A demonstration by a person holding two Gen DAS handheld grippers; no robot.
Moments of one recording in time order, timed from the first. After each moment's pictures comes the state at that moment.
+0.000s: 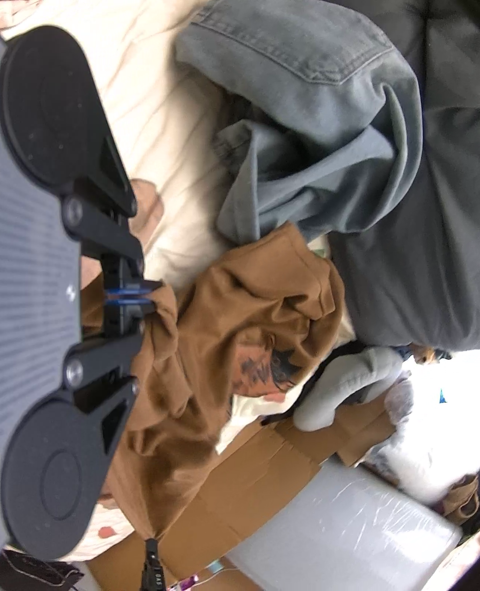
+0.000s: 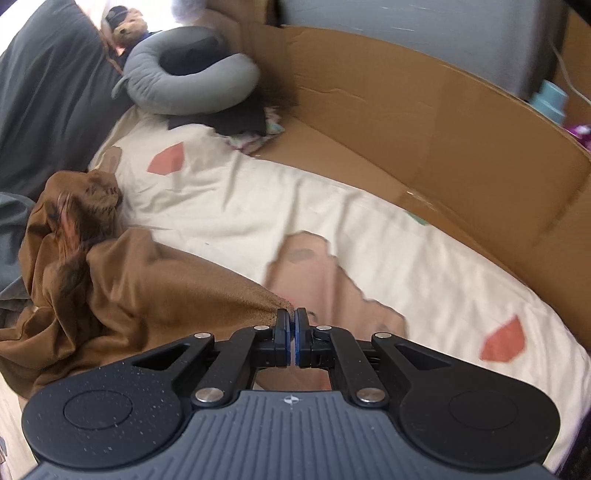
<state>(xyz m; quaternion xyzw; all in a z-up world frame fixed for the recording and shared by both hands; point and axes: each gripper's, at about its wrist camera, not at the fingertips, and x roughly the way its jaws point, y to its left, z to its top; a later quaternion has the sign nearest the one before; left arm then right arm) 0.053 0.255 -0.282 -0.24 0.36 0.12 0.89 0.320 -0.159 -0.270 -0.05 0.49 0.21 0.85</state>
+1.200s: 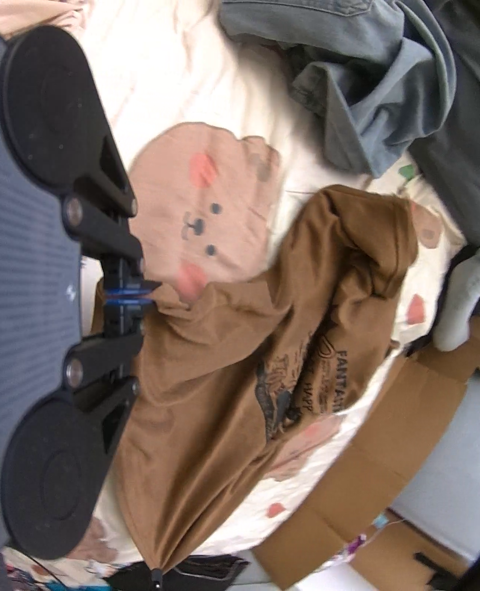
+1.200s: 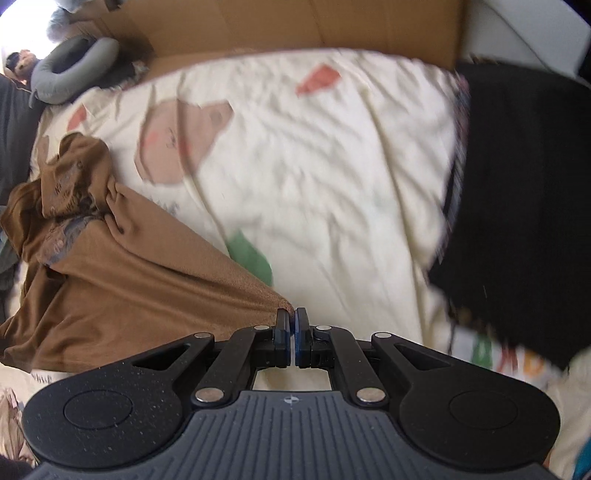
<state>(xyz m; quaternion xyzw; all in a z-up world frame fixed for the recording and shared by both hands) 0.005 0.182 -0.298 -0.13 0.53 0.00 0.84 0.104 -0.373 -0.312 0.09 0.59 0.06 0.80</state>
